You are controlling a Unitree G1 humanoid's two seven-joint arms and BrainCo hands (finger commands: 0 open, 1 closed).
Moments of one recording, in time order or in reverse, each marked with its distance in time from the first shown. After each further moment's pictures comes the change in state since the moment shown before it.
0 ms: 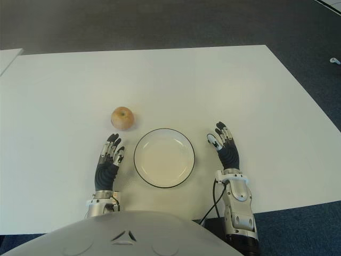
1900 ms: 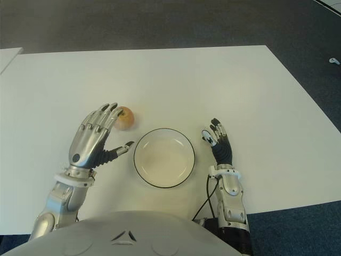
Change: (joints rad) left arm -0.172 0.332 0.066 -0.555 1.236 0.333 0.030; right arm -0.063 0.043 0.032 0.075 -0.024 -0.050 -0.029
